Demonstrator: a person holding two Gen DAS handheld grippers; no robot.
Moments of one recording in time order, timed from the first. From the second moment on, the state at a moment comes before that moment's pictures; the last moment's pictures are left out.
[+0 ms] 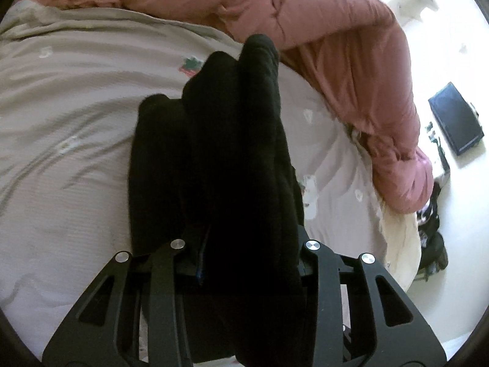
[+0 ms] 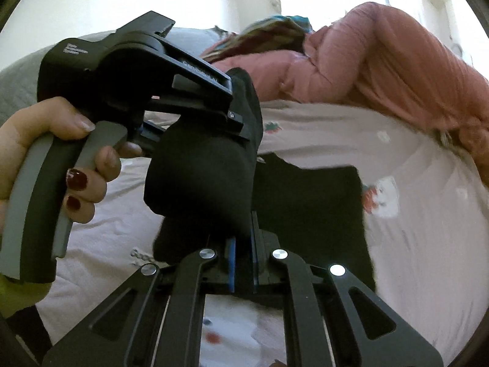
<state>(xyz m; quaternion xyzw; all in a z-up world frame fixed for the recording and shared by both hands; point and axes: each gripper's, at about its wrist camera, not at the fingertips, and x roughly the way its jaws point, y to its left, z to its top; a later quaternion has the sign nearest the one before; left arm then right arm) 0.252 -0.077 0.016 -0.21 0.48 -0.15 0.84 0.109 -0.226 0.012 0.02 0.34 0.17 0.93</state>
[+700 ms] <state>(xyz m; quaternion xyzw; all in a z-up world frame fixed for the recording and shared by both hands) 0.230 -0.068 -0.003 -0.17 0.46 -0.12 0.86 0.105 -0.295 -0.027 0.16 0.43 0.14 0.88</state>
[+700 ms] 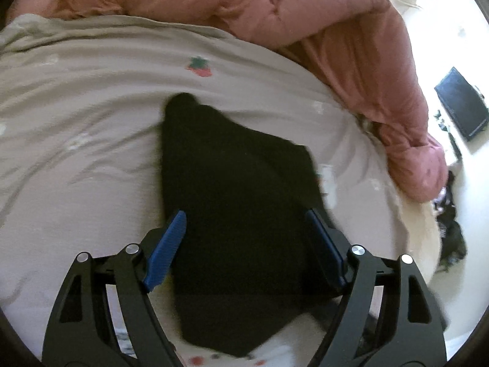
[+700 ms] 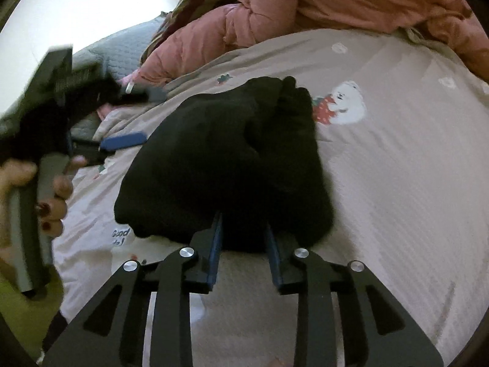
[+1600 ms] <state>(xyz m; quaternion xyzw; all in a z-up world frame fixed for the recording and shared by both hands) 0.202 -0.059 -0.027 -0.08 0.45 -0.10 0.89 0.242 -0.309 -0.027 0.19 0.50 0.15 0.83</state>
